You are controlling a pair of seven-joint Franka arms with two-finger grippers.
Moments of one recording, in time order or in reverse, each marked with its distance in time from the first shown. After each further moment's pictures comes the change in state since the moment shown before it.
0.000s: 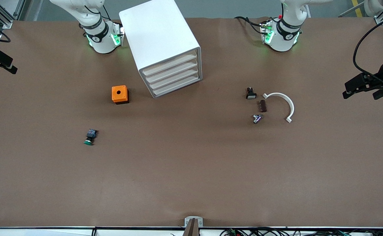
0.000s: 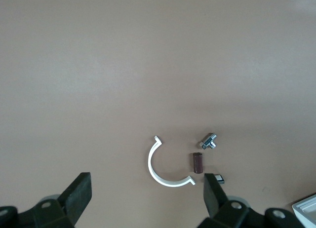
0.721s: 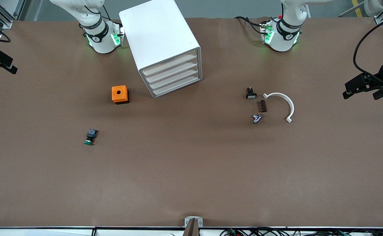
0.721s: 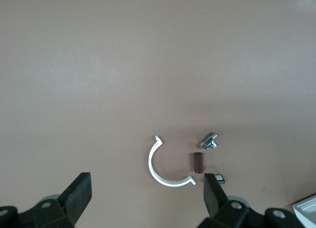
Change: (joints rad) left arm 0.006 0.009 0.000 -0.001 0.000 -0.007 0.000; right arm 0.000 0.000 0.000 0.000 0.000 0.001 0.000
